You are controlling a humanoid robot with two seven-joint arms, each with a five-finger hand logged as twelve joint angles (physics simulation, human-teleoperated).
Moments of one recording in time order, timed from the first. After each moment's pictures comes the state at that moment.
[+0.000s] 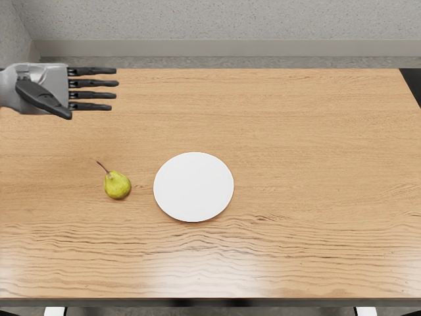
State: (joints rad) left arm -1.18 1.01 -0.25 -1.25 -0.38 -0.61 0.49; right arm -0.08 0.00 -0.01 0.12 -0.07 0.21 -0.34
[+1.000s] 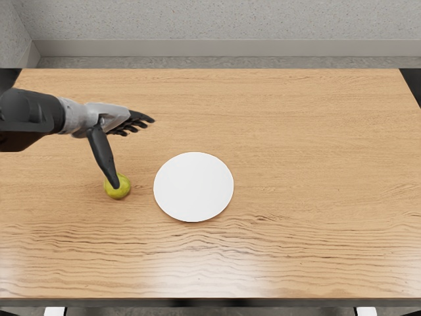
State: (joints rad) left arm -1.27 0.84 -0.20 -1.65 0.54 -0.20 0.61; right arm -0.08 0.00 -0.01 0.12 -0.08 0.20 -0.34
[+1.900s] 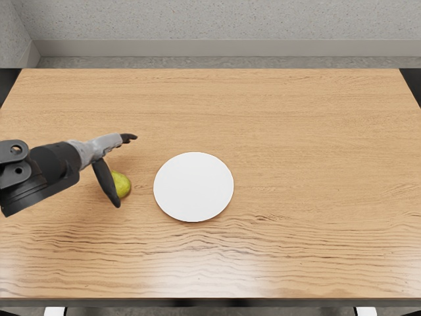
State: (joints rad) left arm -1.18 0.75 0.04 -1.71 0.80 0.25 0.61; right arm -0.08 0.00 -0.01 0.12 -0.08 0.20 -0.34
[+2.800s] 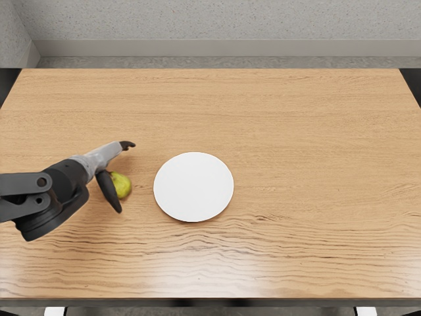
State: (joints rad) left arm -1.16 0.69 0.17 -1.70 0.90 0.46 0.61; right arm -0.08 0.00 -0.01 0.12 -0.08 0.20 -0.34
